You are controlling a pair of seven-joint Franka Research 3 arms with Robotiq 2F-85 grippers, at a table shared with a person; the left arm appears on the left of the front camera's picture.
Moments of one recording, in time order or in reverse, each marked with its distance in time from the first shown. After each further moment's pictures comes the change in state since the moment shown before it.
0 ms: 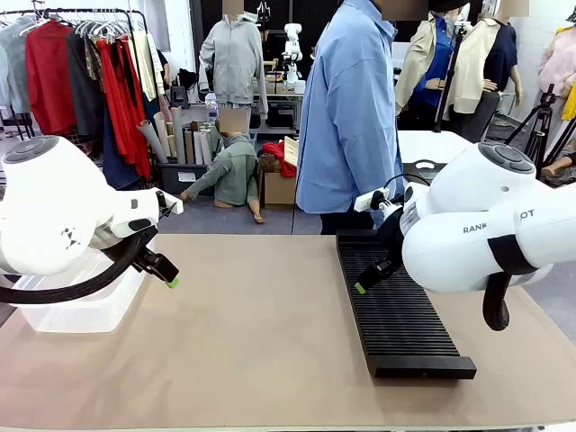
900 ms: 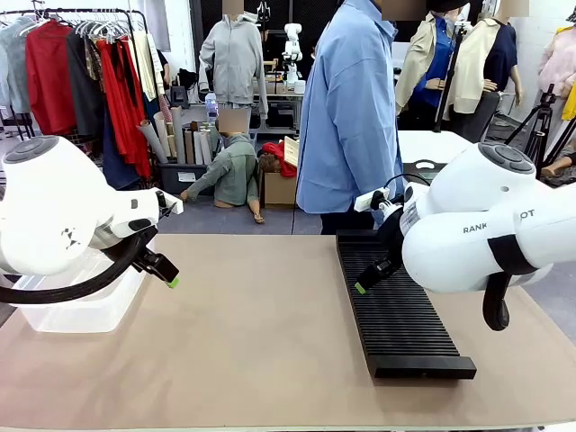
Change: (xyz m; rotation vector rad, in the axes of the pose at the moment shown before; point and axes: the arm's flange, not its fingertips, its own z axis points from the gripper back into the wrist) left arm 0.000 0.000 0.000 0.000 0.000 0.000; right arm 0.000 0.000 0.000 0.000 0.000 0.000
